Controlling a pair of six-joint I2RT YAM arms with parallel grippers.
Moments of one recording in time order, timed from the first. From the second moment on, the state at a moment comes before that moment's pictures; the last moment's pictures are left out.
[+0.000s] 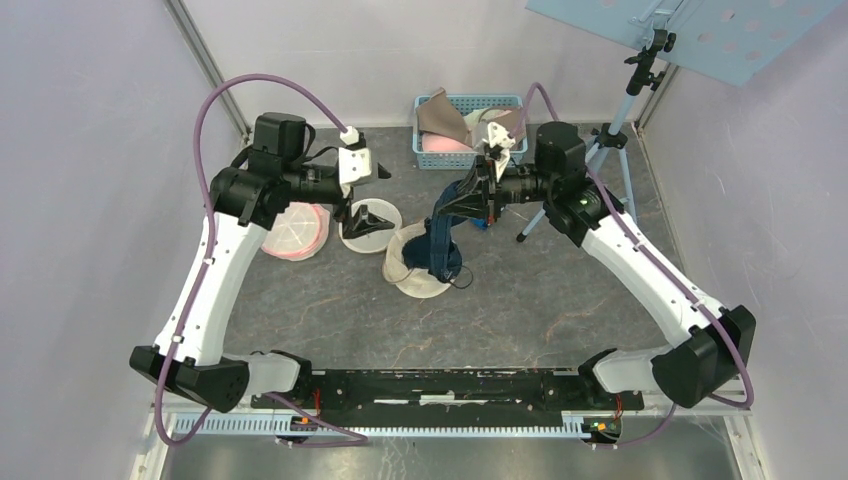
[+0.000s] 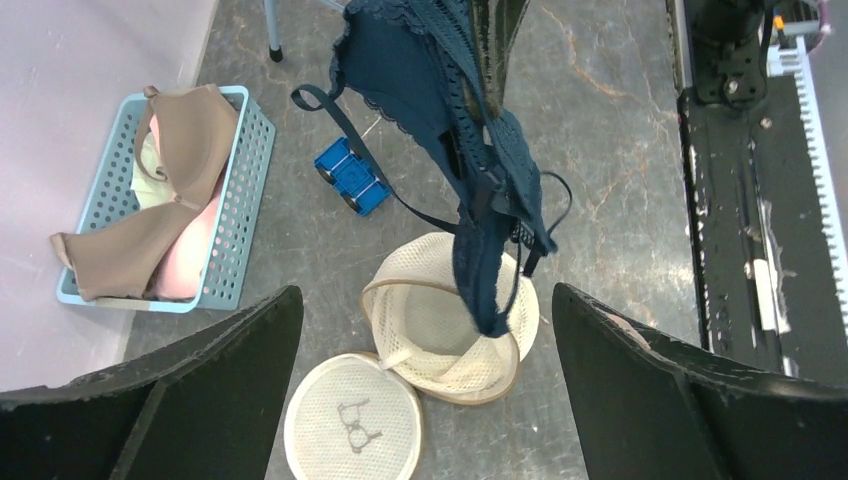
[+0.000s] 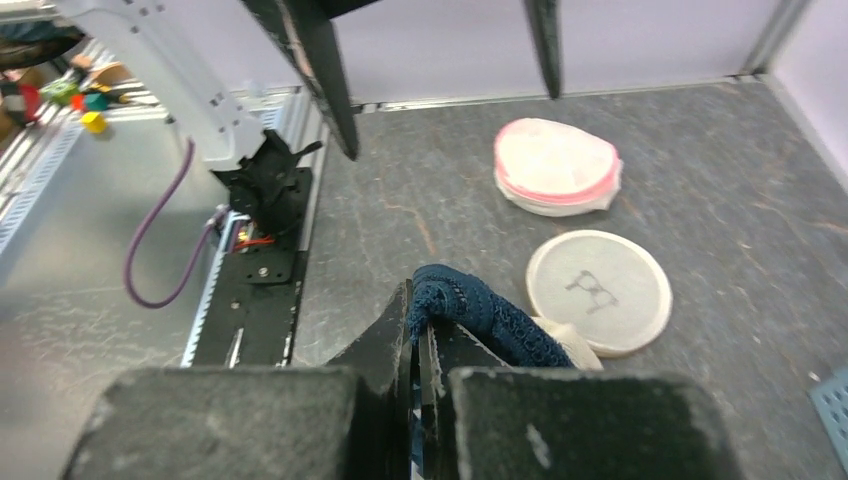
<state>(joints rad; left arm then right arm) -0.32 1.29 1.62 -0.98 0.95 0.83 0.50 1.33 1.28 -0.10 -1.04 -0.06</state>
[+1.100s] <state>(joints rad) -0.48 1.12 1.29 -1.02 1.05 1.16 0.85 1.48 1.63 -1.04 -1.01 -0.94</state>
